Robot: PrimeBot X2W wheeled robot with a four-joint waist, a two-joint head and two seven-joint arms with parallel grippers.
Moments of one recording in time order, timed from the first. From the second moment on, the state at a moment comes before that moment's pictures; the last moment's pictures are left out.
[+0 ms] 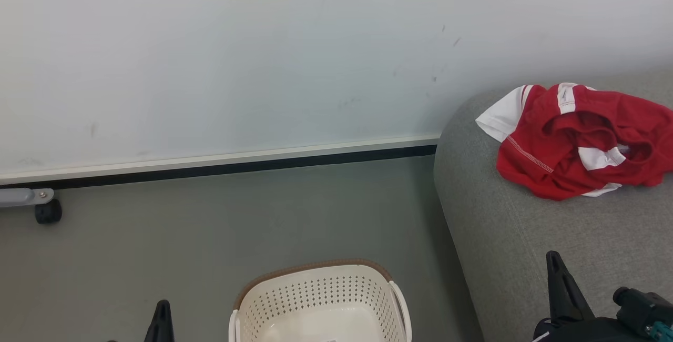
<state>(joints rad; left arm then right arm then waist) 0.13 0.10 -0.09 0.16 -0.57 0.08 -0.18 0.01 -0.20 0.21 0.14 0.57 -0.08 -0.18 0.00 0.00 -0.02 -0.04</state>
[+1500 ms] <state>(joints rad) 0.02 0.07 0.01 0.24 -1.14 -0.03 -0.01 -0.04 -0.11 0.02 0.23 1.14 0.03 -0.02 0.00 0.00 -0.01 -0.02</state>
